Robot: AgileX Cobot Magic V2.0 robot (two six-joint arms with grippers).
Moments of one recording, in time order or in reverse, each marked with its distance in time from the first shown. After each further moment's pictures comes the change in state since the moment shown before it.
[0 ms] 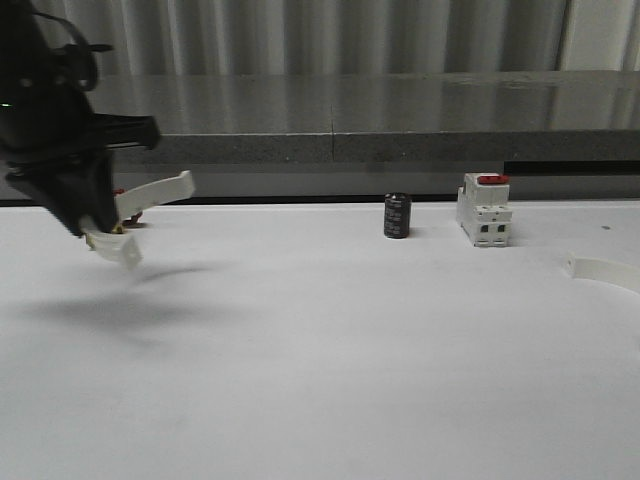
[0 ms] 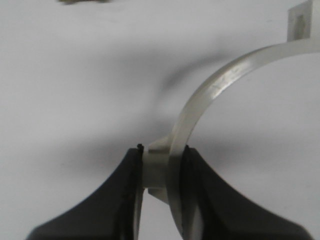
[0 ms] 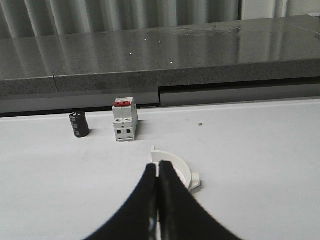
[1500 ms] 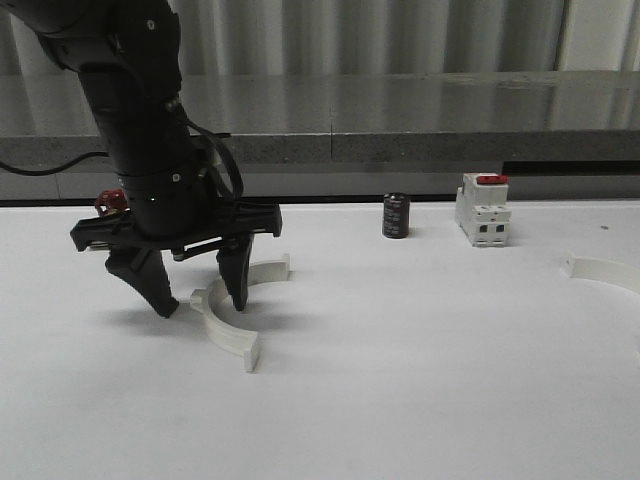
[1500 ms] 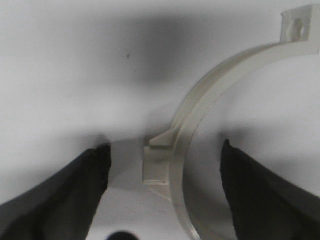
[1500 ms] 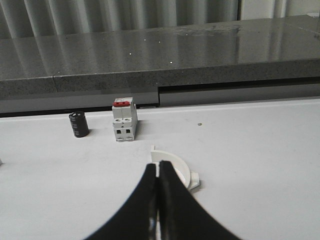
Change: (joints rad) left arm -0.199 0.195 -0.050 0.029 -0.064 -0.217; right arm 0.000 0.000 0.000 0.000 0.000 0.000
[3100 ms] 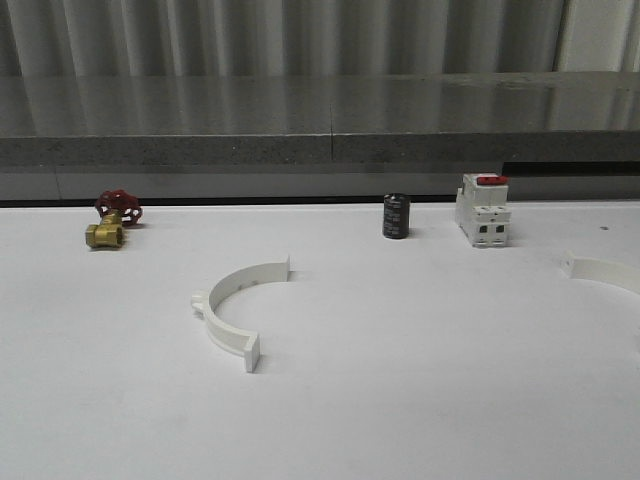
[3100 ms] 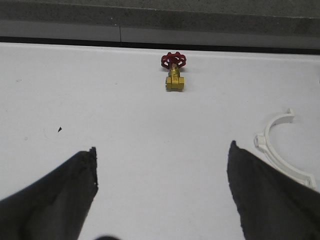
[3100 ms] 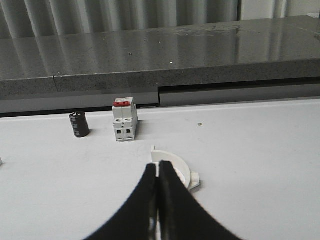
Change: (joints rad) left arm 0.374 -1.563 0.879 0.117 -0.159 0.208; right arm 0.000 0.000 0.000 0.000 0.000 0.000
